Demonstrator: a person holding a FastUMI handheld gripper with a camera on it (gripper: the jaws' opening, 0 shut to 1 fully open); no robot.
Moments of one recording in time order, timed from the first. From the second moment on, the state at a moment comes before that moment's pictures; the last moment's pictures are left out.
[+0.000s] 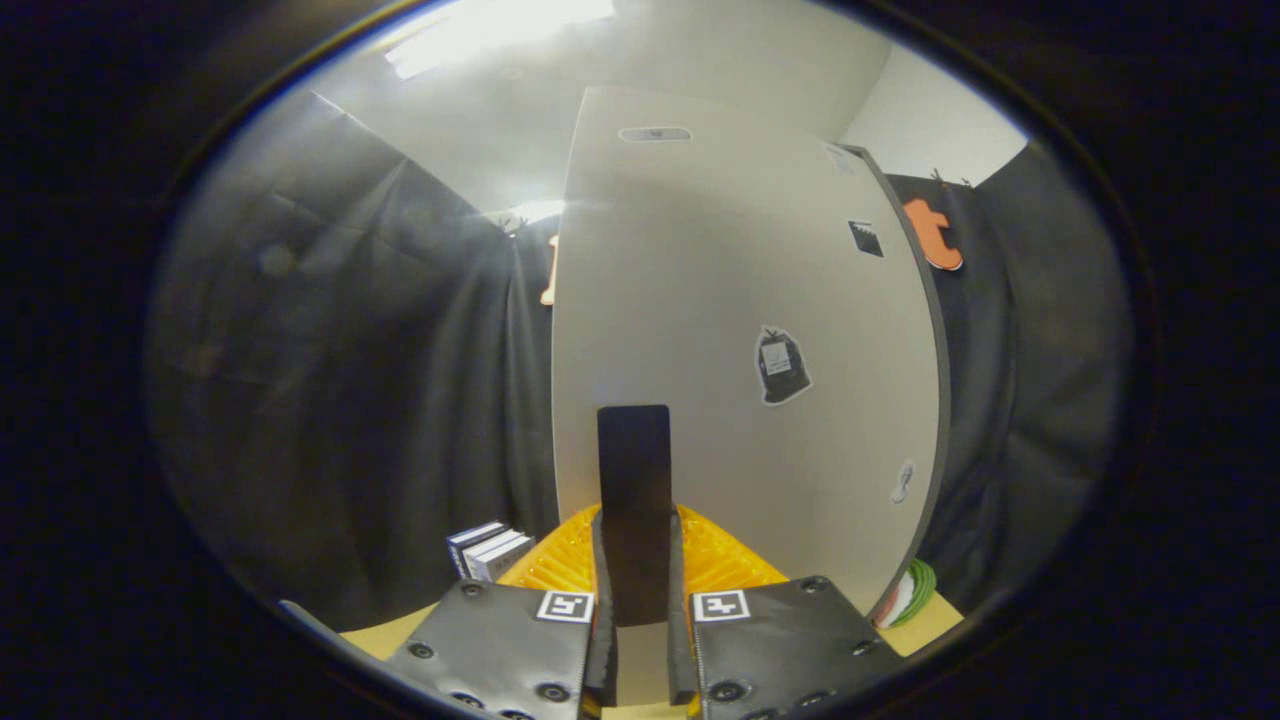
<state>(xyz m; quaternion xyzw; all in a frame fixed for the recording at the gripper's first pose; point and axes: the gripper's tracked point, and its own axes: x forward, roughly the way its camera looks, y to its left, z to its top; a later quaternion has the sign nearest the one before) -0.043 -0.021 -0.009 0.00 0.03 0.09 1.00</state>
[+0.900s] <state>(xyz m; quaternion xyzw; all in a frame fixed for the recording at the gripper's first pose) -0.140 -0.120 0.017 0.00 0.01 0.09 1.00</state>
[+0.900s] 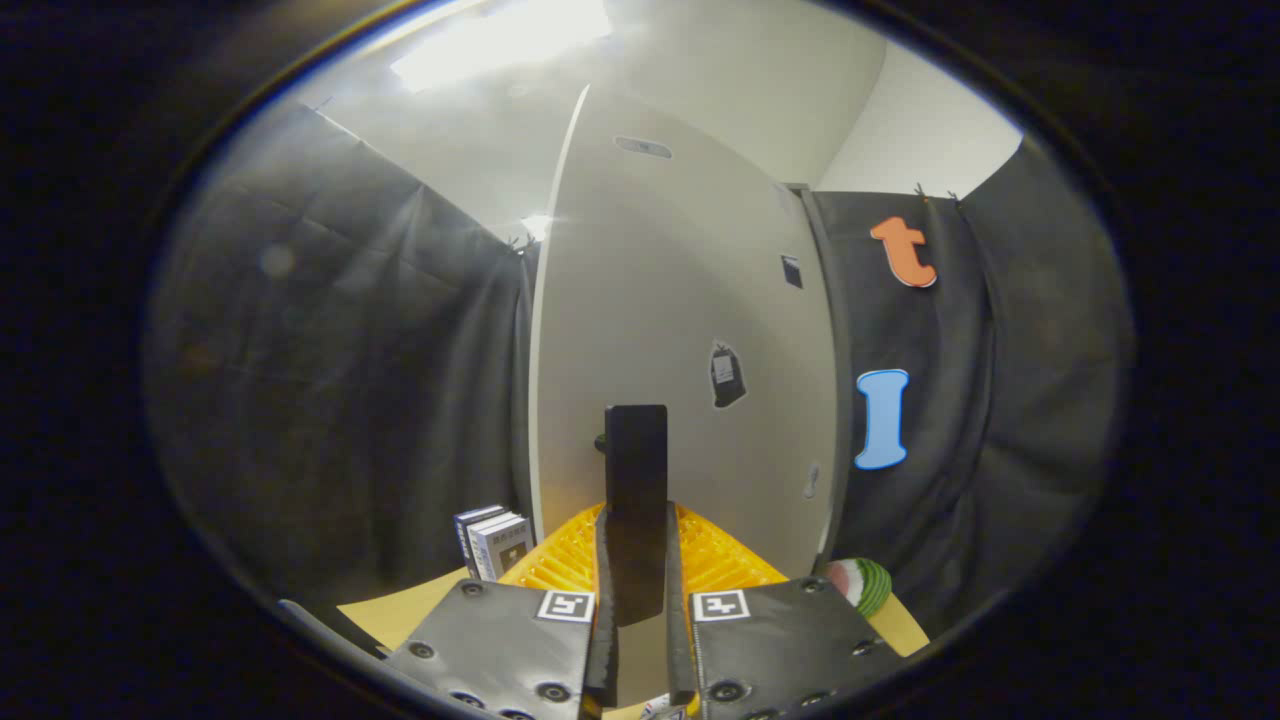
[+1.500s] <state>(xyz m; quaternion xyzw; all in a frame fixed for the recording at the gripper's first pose) -0.193 -0.212 0.024 0.00 0.01 0.01 1.00</state>
